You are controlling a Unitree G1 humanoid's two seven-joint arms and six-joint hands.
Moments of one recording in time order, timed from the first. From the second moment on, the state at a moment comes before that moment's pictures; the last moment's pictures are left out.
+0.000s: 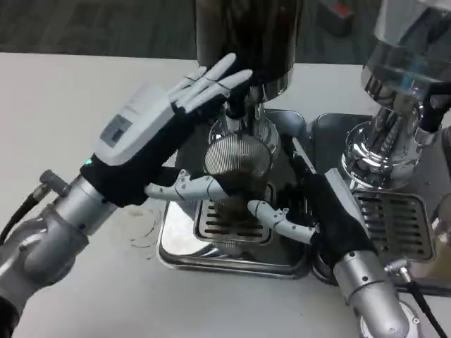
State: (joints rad) left arm -0.51 0.53 -0.25 0.80 0.56 -1.13 0.28; right arm -0.07 -0.06 0.21 0.15 -0.28 -0.02 -0.03
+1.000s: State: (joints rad) left arm -0.27 0.63 -0.02 0.90 0.33 -1.02 0.14; right arm -0.05 -0.04 0.23 0.11 -0.27 -0.03 0.00
